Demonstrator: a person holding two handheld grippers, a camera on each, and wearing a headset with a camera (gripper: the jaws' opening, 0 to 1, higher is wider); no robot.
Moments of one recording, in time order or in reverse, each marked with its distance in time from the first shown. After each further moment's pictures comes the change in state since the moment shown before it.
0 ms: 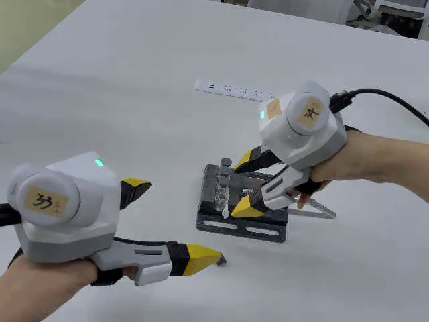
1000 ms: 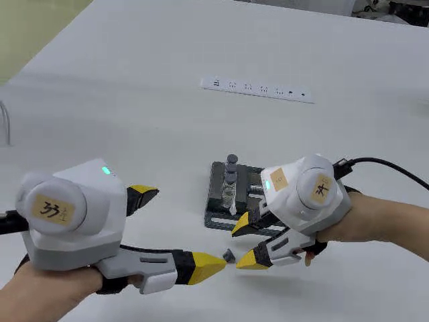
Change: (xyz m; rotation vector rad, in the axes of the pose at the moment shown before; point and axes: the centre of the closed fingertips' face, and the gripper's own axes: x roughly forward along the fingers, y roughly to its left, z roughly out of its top) left arm -0.005 -0.005 -0.011 0.014 0.045 -0.014; right arm 0.052 0.062 -0.027 -0.078 -0.065 0.154
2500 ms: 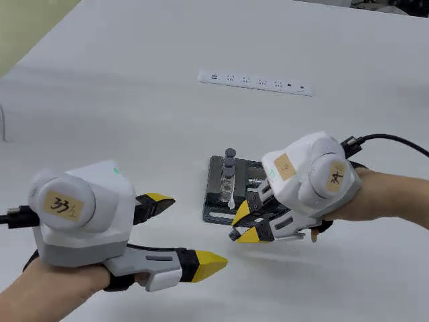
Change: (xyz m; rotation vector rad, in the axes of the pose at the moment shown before) left arm 0.014 -0.023 -0.003 -0.022 0.033 -0.116; right arm -0.040 0.001 0.020 -0.267 0.049 -0.030
